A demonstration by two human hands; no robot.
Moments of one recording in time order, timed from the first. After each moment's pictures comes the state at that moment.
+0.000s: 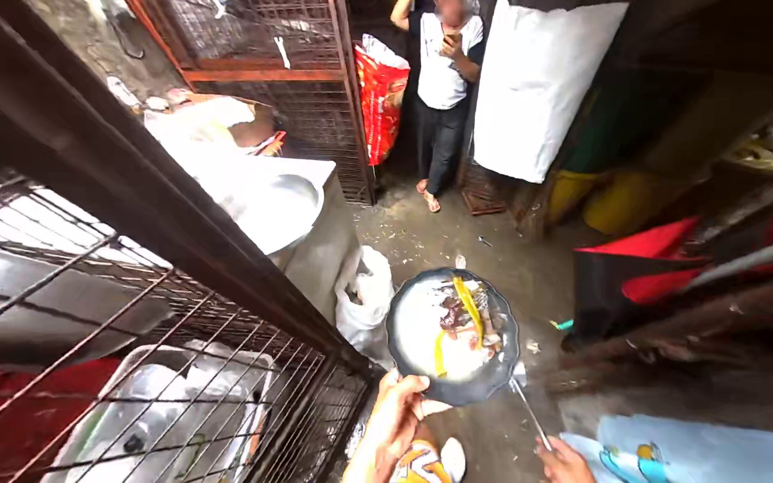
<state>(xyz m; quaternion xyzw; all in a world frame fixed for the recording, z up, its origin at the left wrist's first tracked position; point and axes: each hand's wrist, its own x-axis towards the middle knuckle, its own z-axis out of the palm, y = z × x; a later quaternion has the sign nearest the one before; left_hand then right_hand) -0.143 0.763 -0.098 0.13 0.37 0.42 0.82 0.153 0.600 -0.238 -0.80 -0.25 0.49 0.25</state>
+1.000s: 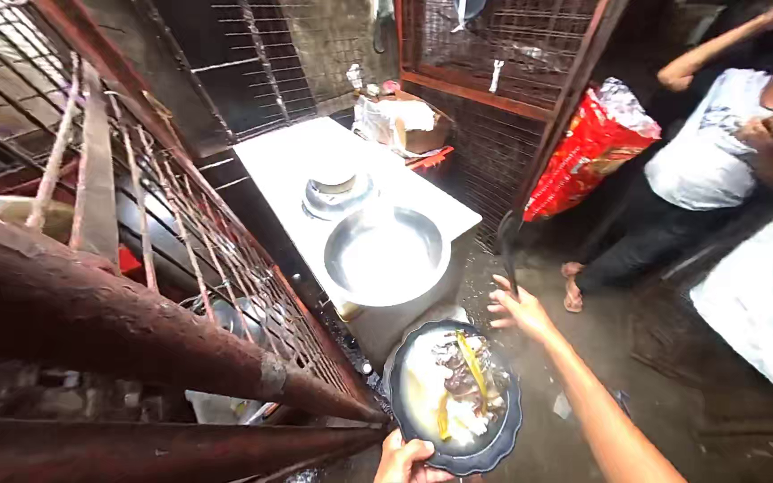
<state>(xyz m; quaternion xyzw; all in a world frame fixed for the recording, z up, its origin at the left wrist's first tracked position) -0.147 0.942 -0.121 -0.05 0.46 0.64 0.61 -0.019 1.261 -0.092 -0.49 -0.58 0.61 0.22</state>
